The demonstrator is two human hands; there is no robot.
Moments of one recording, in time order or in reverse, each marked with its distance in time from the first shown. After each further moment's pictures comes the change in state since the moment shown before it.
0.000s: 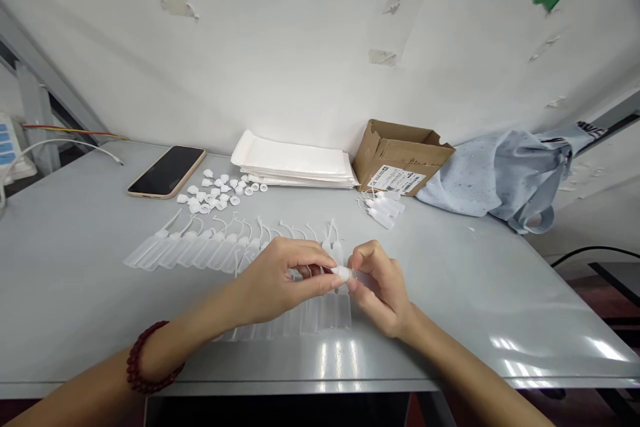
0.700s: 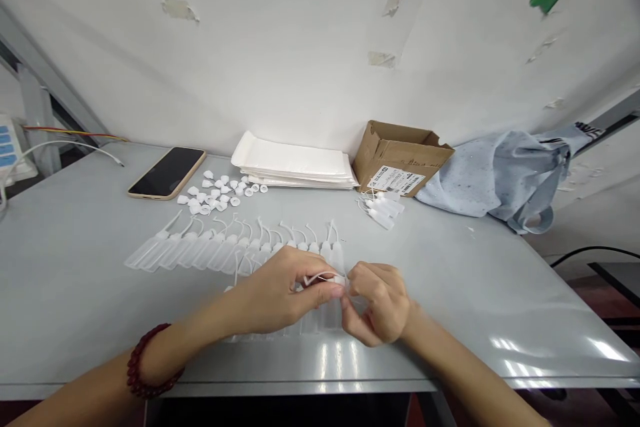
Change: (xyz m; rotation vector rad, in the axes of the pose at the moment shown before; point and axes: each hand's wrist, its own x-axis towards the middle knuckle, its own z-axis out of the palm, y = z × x) left_hand -0.003 0.002 0.002 0.076 -0.160 -0.007; right_hand 0.000 0.010 0.007 -0.439 0.148 -0.519
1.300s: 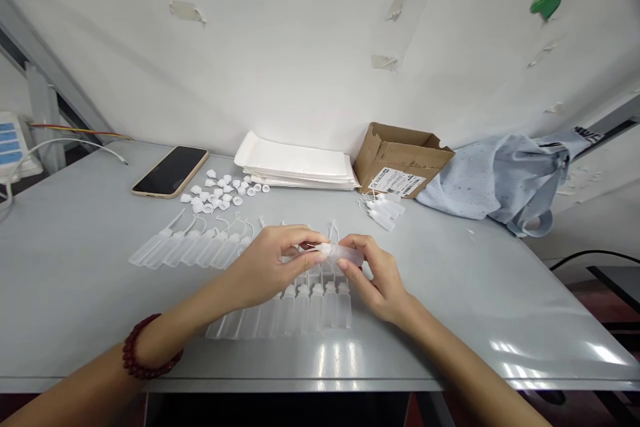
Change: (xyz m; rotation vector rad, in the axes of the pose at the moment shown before) left_hand -0.002 -0.011 -0.014 -0.007 0.284 -0.042; right_hand 0.005 0.008 -0.005 0.285 -0.171 0.488
